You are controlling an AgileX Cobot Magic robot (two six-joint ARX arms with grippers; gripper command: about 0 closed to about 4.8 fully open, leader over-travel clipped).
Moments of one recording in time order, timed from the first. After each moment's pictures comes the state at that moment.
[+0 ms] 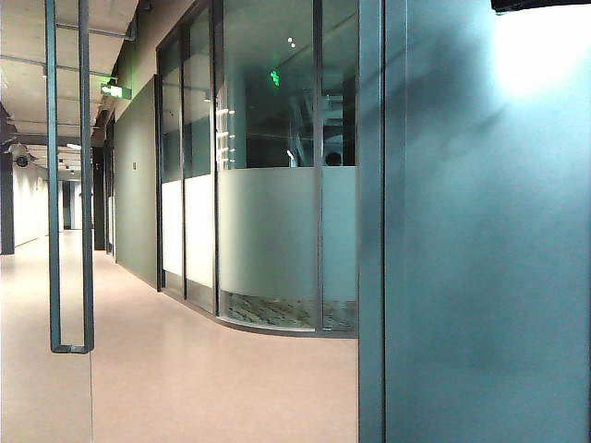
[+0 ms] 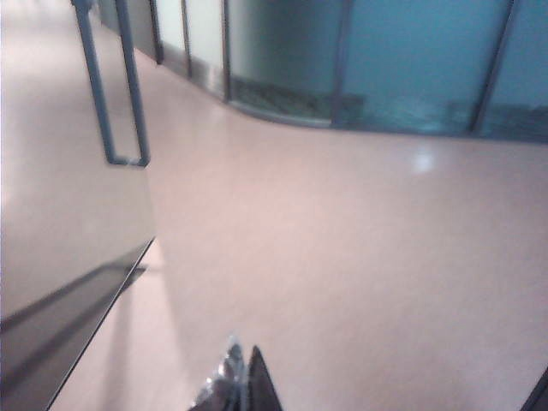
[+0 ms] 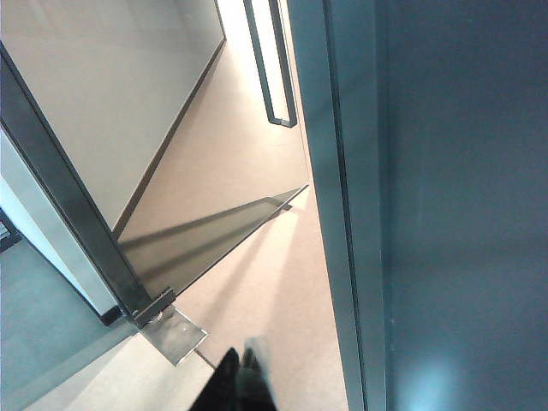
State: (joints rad) left arm -0.06 0.00 0.01 -0.06 -0.06 -0.01; right arm 0.27 0.72 0.62 -0.07 -0.42 0.10
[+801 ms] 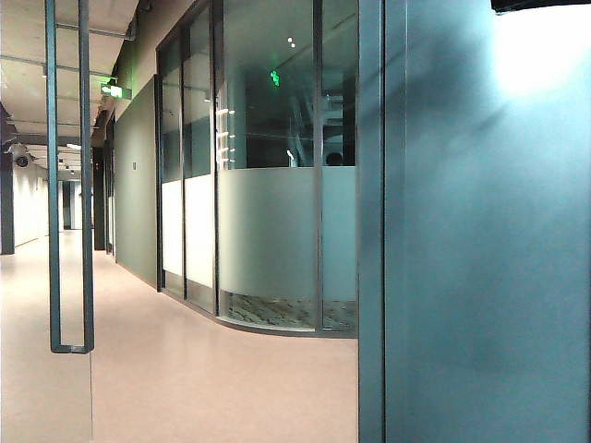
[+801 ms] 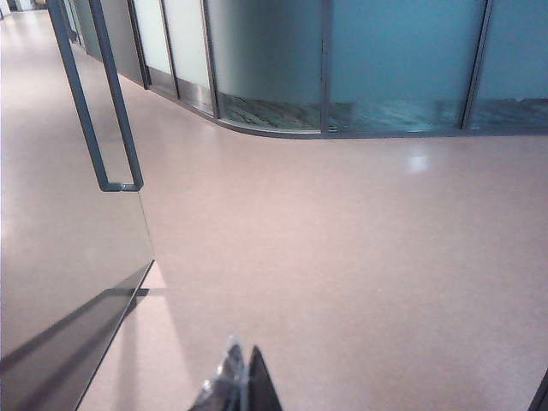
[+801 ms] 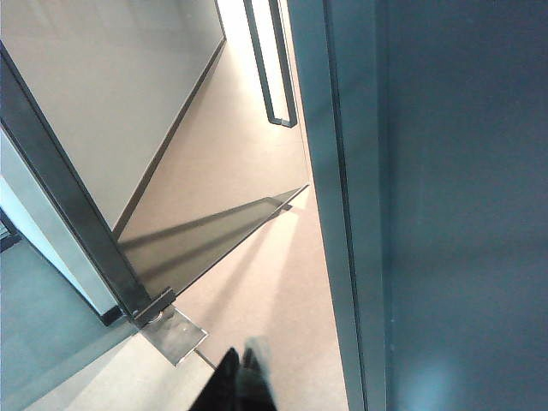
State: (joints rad) left arm -0.06 0.00 0.01 -0.03 -0.03 0.06; right arm 0.27 0.72 0.62 -0.07 -0.42 0.10
